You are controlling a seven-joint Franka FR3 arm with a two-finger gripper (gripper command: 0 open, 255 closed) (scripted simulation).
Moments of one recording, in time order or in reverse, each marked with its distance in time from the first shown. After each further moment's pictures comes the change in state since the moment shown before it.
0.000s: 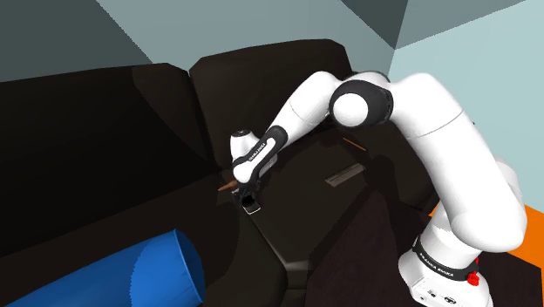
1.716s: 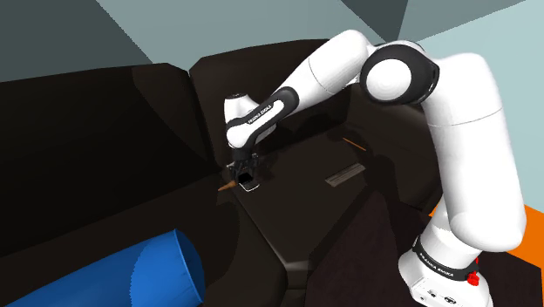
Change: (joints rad) arm -0.017 -0.259 0.022 -0.039 0.022 -0.219 0.000
